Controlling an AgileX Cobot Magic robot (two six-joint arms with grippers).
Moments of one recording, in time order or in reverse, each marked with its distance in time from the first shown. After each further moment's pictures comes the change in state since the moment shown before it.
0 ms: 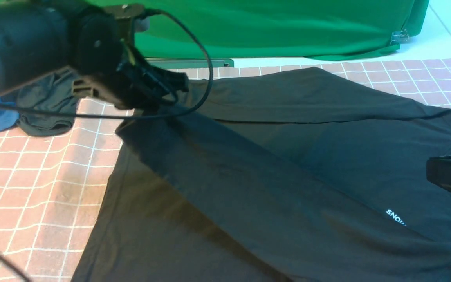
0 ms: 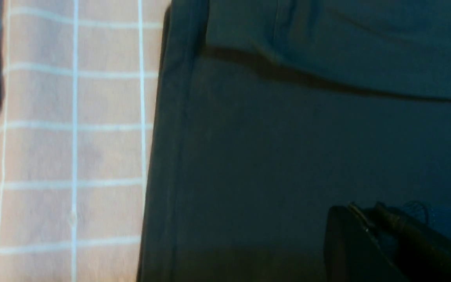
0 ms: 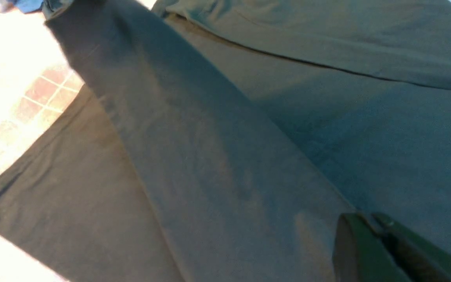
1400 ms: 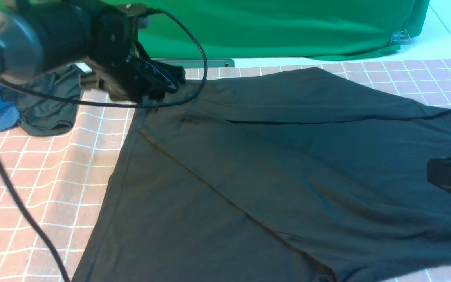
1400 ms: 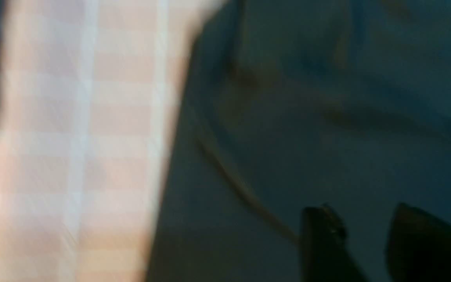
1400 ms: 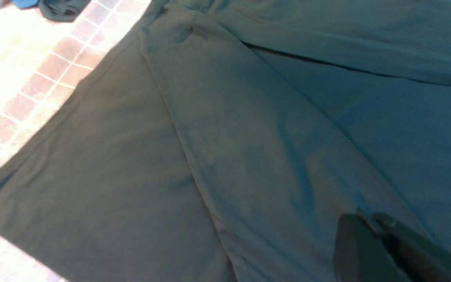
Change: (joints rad) right arm 0.000 0.012 -0.005 -0.042 0.019 0.037; left arm 0.047 0.089 -0.068 -0.162 0.051 0.103
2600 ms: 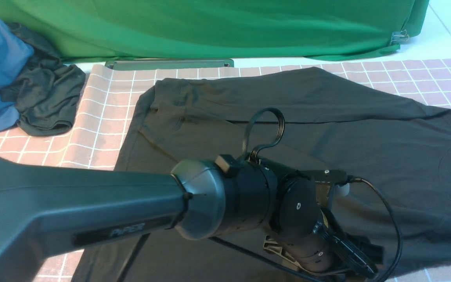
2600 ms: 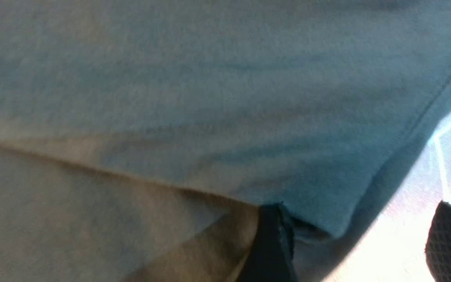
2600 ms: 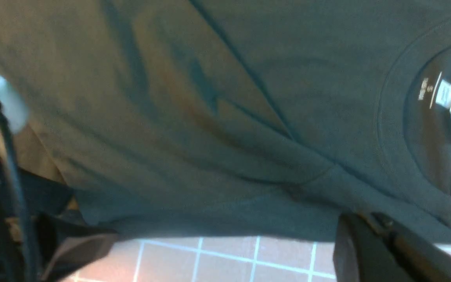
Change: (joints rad) right arm -0.248 0.262 -0.223 -0.169 0.392 -0.037; left arm -0.648 0.160 0.187 -0.533 -0.269 0.093
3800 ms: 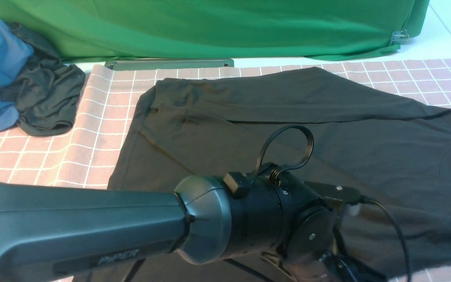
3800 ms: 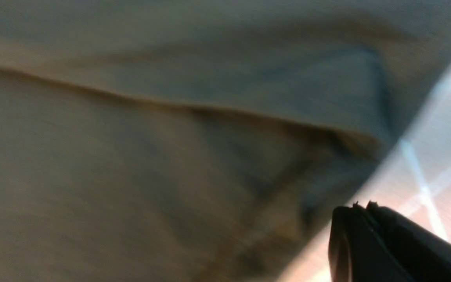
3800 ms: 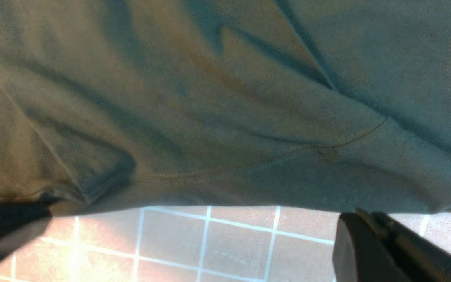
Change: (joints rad) right arm -0.161 0.260 0.000 0.164 0.043 -0.189; left arm -0.077 -0.051 0.000 0.312 0.087 -0.215
